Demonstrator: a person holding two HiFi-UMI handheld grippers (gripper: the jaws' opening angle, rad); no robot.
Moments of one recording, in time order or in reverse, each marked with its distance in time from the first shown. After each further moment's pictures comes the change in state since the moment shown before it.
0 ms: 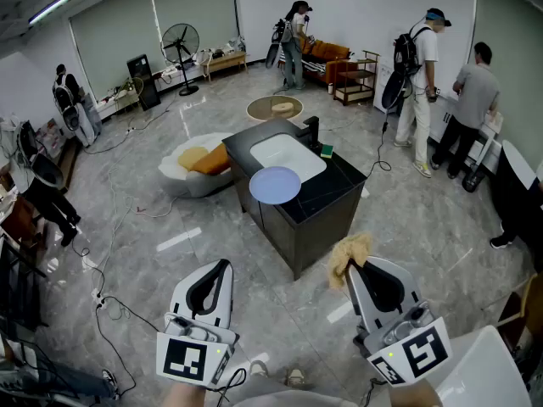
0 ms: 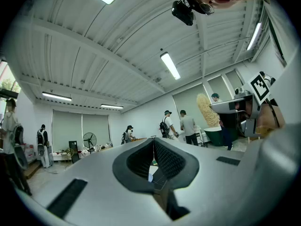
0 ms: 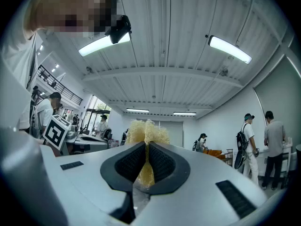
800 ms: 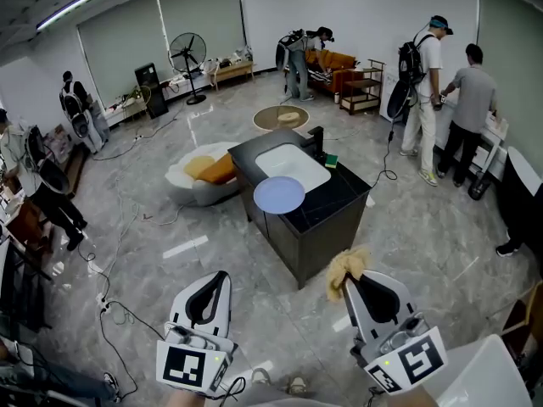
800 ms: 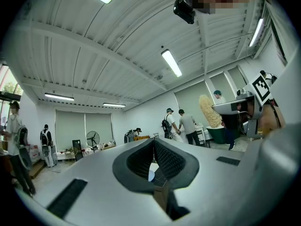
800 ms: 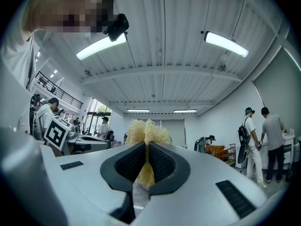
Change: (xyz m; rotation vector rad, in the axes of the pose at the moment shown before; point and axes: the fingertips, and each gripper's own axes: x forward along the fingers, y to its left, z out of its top) left arm -0.006 -0.004 -0.001 0.002 0.041 0.026; right arm -0.008 -0.002 -0.009 0.060 0.011 0.016
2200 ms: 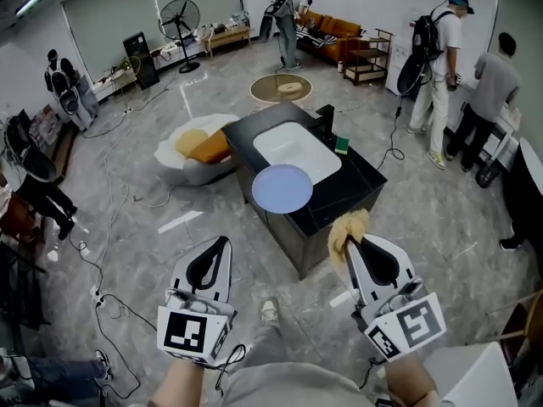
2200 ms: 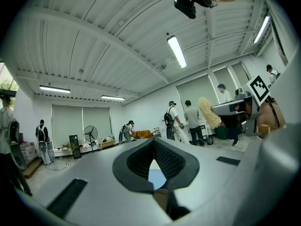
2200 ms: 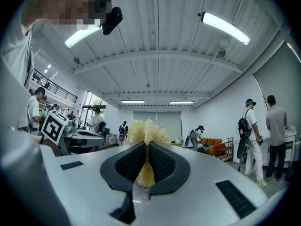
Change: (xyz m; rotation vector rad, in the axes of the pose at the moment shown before) left arm 0.180 0.085 -0.083 -0.009 0.057 -0.030; right arm 0.173 -0.108 -0.088 0.014 0.093 -0.033
